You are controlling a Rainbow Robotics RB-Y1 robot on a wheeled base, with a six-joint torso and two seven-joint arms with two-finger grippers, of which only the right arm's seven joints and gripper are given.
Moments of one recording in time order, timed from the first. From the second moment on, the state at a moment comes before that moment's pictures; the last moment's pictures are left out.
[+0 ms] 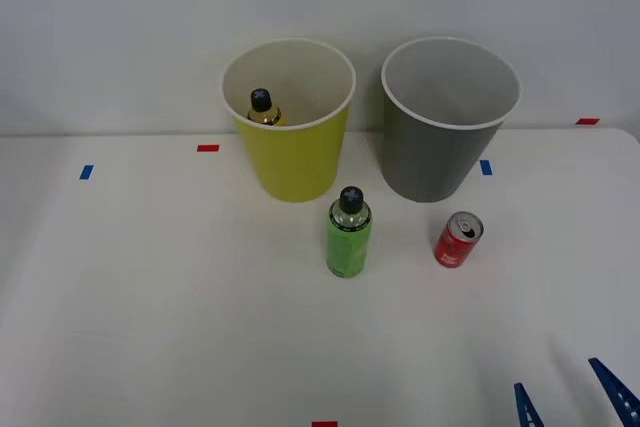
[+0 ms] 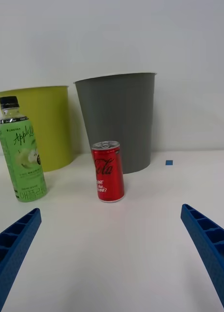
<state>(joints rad) 0.70 -0.24 -0.02 -1.44 0.28 -1.17 1.02</state>
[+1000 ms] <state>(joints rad) 0.75 -0.24 0.04 -1.51 0.21 -1.12 1.17</state>
